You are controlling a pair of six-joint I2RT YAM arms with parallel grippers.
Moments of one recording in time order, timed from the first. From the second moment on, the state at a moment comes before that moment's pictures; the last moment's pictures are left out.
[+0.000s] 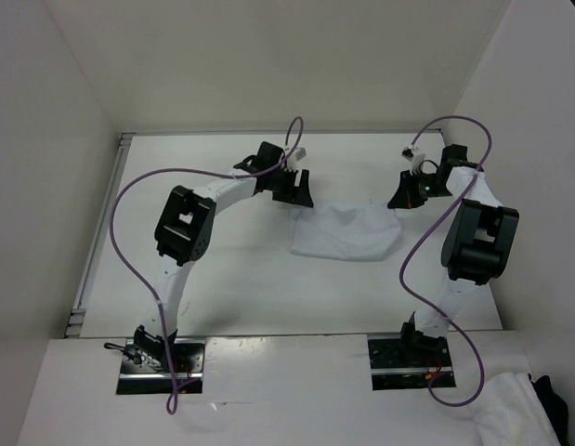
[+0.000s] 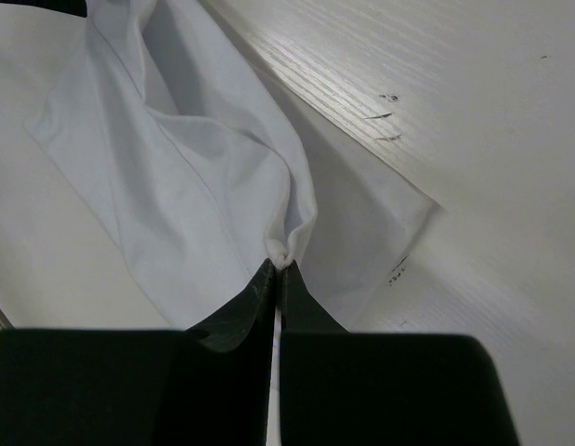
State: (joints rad) left arm -0.47 2.29 1.79 -0.30 0.52 -0.27; right arm -0.28 1.86 1.39 -0.77 -0.80 -0.58
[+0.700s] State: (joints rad) left arm -0.47 2.34 1.84 -0.24 0.58 -0.33; right arm -0.28 1.86 1.39 -0.78 -0.80 -0.58
